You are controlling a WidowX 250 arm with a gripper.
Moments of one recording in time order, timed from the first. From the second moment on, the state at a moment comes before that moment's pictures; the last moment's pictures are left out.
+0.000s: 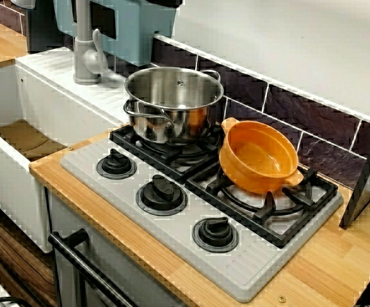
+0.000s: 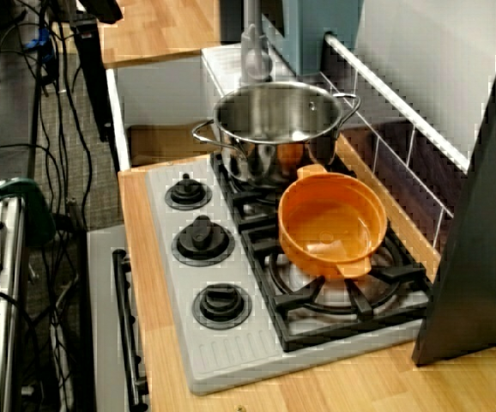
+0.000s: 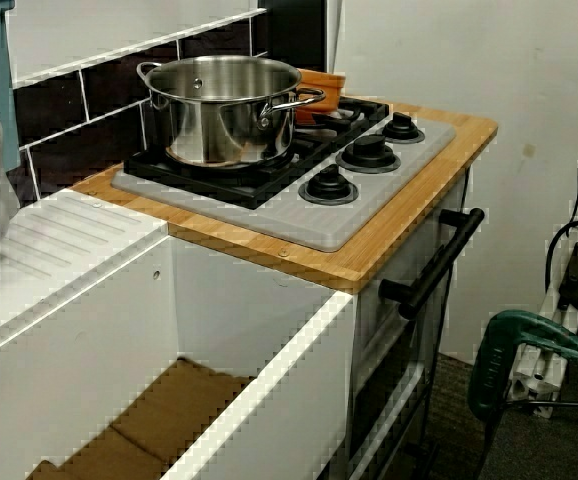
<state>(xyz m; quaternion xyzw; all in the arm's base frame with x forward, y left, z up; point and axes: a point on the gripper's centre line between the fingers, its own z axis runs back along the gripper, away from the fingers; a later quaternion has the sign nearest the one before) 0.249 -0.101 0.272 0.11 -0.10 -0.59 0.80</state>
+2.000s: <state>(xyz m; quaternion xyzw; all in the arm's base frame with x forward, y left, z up) 0.315 -0.126 0.128 0.12 0.01 -0.72 0.68</state>
